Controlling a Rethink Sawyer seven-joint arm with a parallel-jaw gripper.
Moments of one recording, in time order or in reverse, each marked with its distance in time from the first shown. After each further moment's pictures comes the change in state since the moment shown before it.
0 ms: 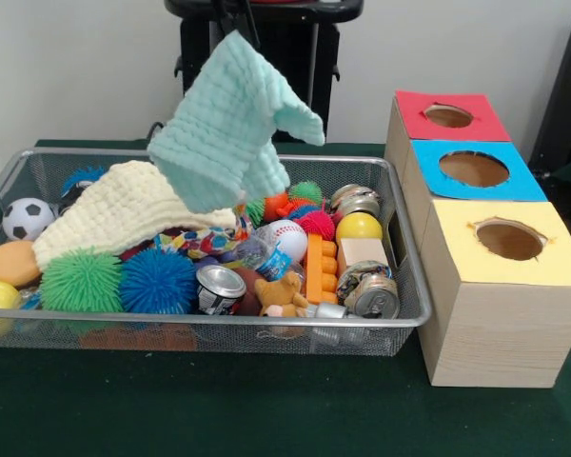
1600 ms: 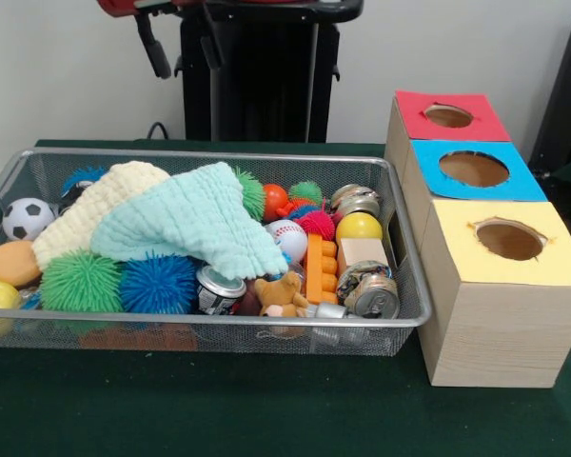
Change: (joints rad) arm -0.095 0.059 0.027 0.003 -0.077 -0.006 0.000
